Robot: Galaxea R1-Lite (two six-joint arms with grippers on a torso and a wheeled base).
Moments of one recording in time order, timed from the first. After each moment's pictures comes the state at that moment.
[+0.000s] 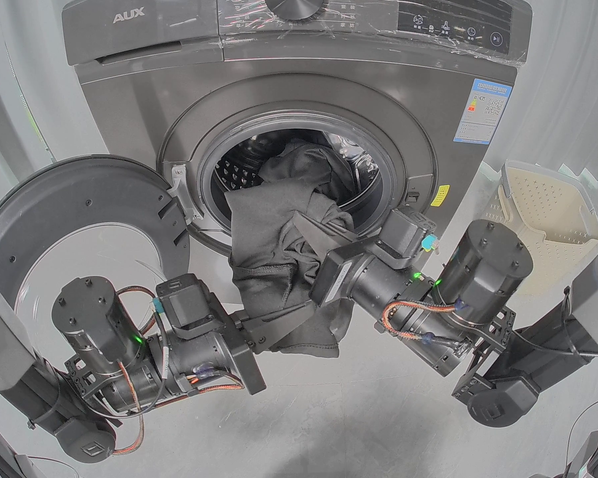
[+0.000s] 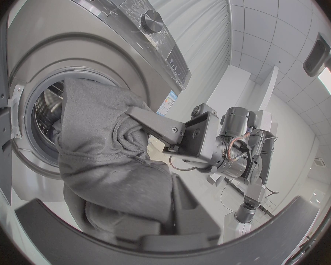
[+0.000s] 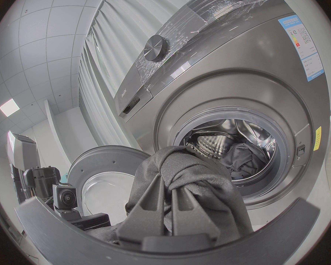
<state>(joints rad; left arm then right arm) -0.68 1.80 -0.36 -1.54 -0.36 -0.28 0.86 1.95 -0.80 -1.40 -0.11 0.22</state>
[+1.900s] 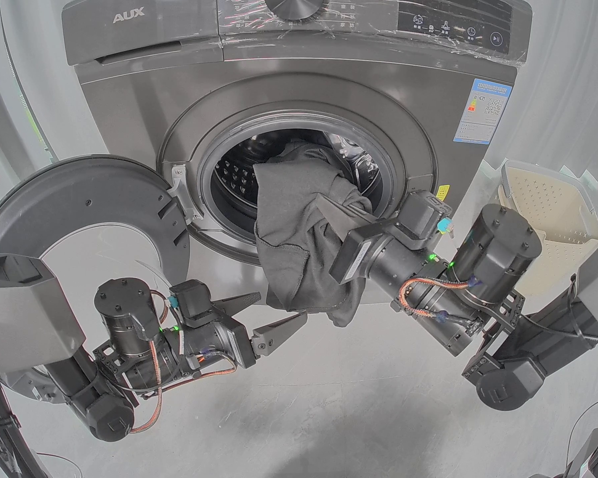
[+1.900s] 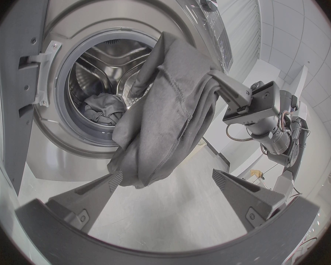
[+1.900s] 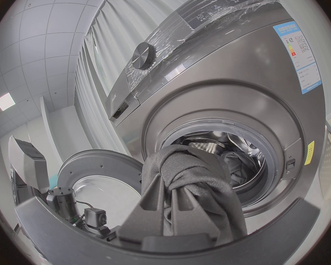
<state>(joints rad) -0.53 2.00 -0.41 -1.54 -0.34 -0.32 0.80 1.94 -0.81 -1.41 -0.10 0.19</state>
